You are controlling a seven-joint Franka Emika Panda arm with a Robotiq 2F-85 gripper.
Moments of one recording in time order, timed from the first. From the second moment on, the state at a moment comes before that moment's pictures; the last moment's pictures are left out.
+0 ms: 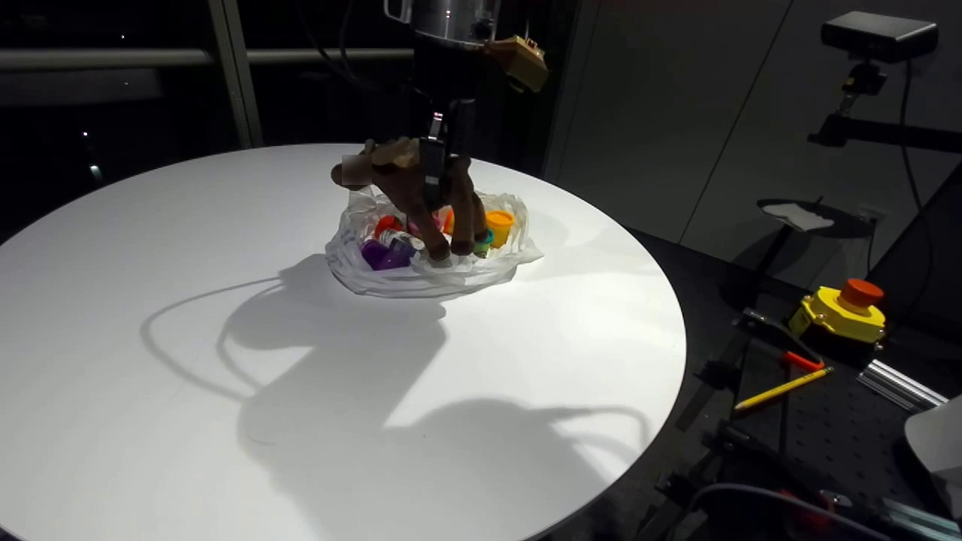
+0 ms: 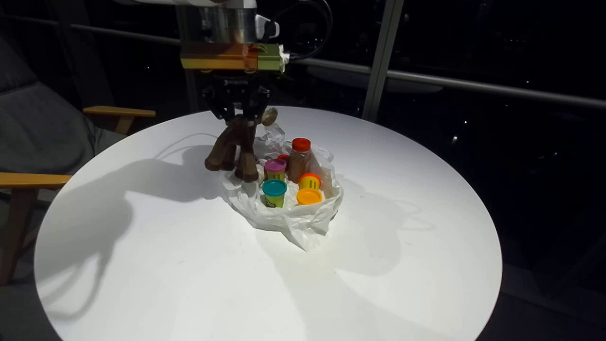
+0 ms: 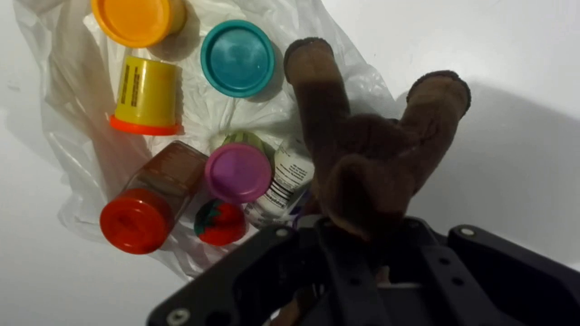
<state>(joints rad) 0.07 0.41 0.12 -1.99 -0.13 2.48 -0.35</state>
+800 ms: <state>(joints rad) -0.05 0.53 0.19 -1.92 -0.07 2.48 -0.74</state>
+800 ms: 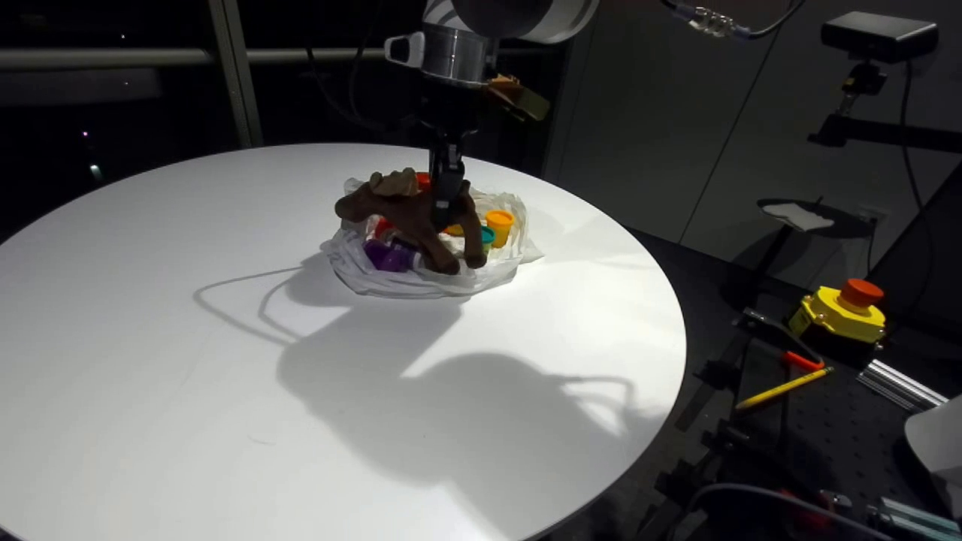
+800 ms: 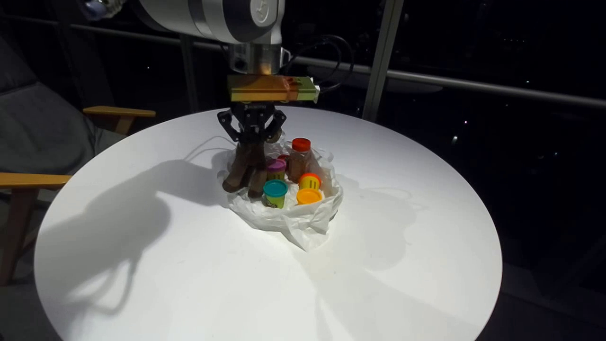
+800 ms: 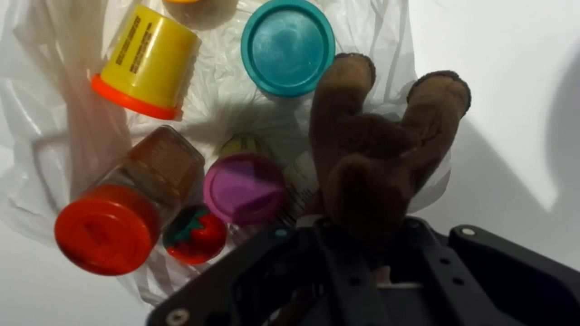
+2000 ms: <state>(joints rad) -0.10 0.45 0.18 -1.92 -0.02 2.52 -0.83</state>
